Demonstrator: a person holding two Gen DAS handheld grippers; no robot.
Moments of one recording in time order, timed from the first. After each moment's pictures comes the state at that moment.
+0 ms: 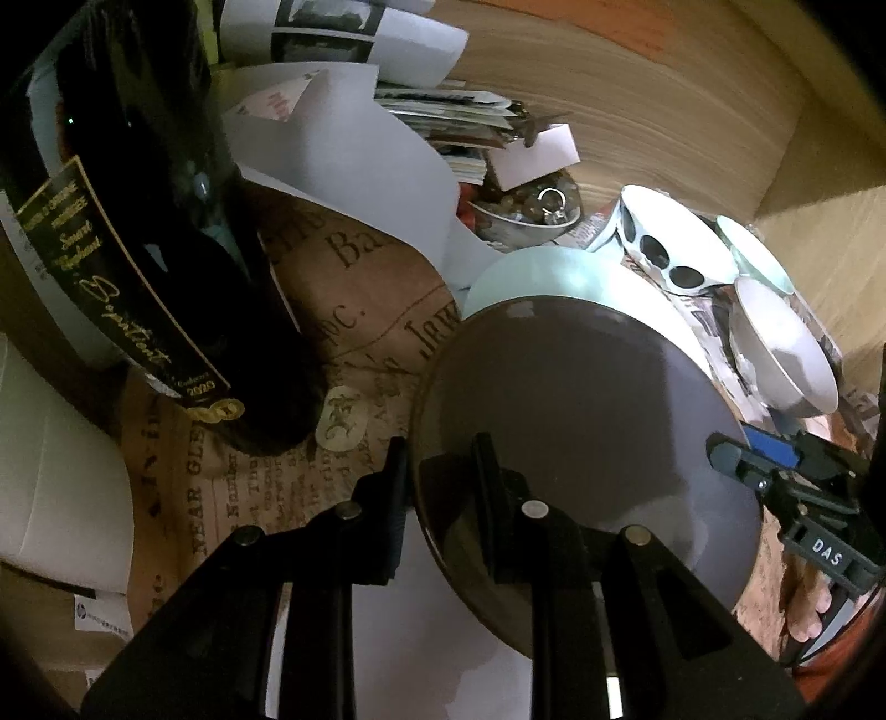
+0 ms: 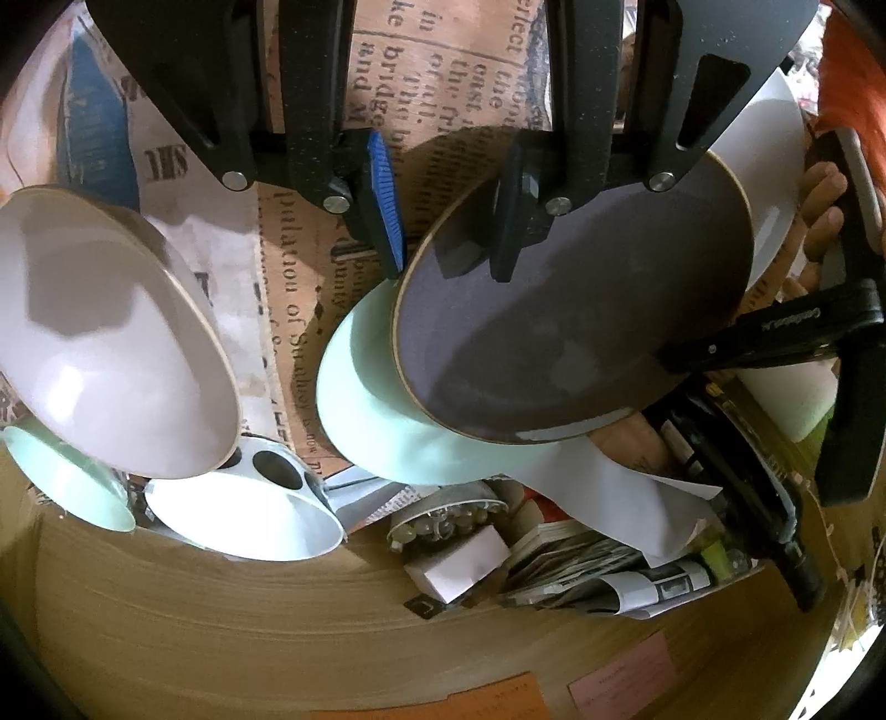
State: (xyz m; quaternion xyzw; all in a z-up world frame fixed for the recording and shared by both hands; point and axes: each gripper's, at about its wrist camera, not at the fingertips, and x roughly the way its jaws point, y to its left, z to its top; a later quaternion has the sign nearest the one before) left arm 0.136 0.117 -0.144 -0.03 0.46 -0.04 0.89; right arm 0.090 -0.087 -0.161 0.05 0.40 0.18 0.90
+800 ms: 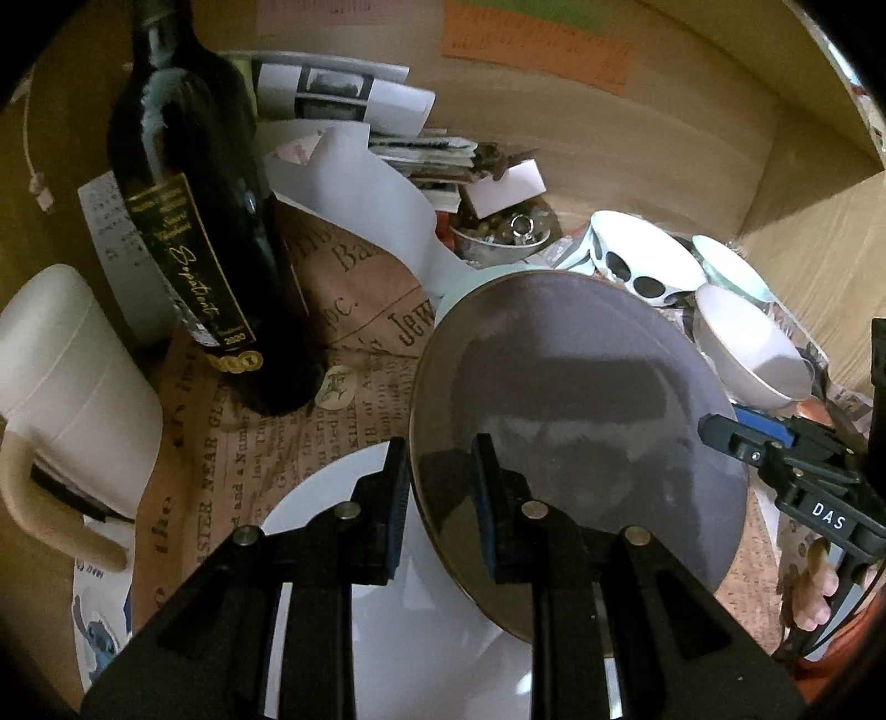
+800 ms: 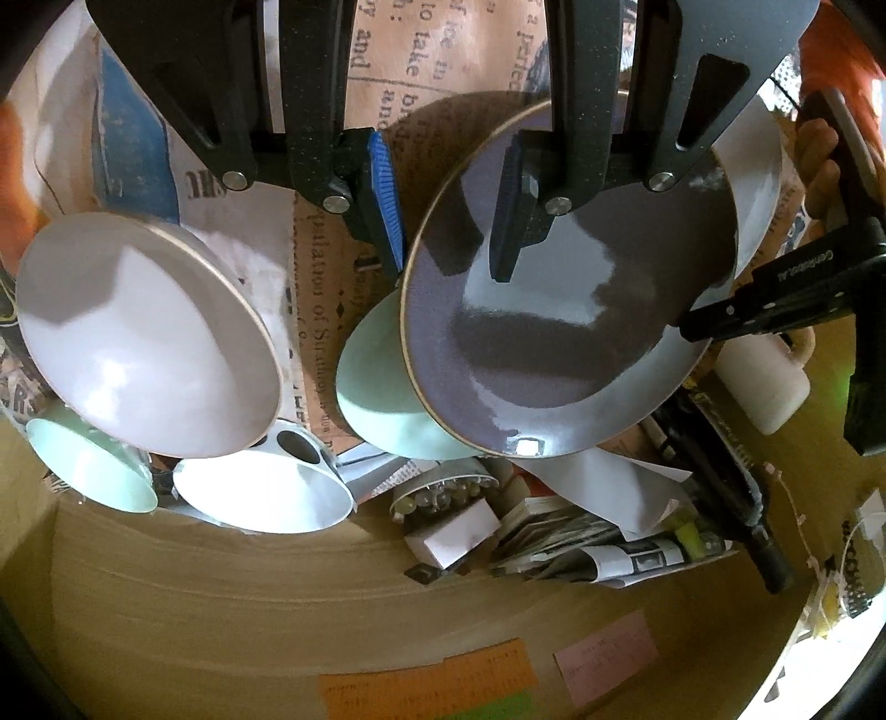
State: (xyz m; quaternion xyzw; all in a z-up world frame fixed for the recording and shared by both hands) left arm 0.084 0.094 -0.127 -0.04 0.41 -0.01 0.91; right arm 0.064 -0.101 -0.143 0.06 0.37 0.19 0.91
